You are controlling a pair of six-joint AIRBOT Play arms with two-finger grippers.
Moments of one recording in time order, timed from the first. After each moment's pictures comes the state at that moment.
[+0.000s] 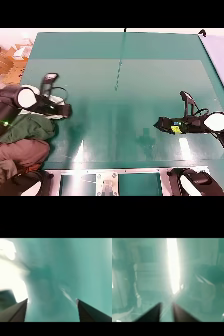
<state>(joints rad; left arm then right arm) -0.23 -0.99 0.89 1.49 -1.12 -1.69 0.04 -0.71 0.57 -1.16 1.13 1.74</state>
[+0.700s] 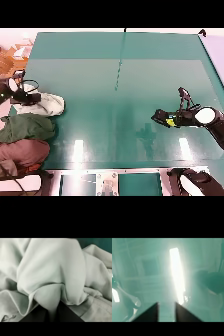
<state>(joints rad) 0.24 -1.47 1.11 1.67 -0.89 -1.58 0.03 -0.86 0.57 -1.13 0.92 1.74</state>
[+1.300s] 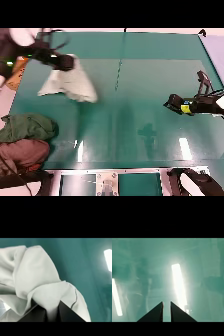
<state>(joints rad) -0.31 -1.44 1.67 1.31 -1.21 -1.50 -0.13 -0.87 0.80 -1.13 1.07 1.70</state>
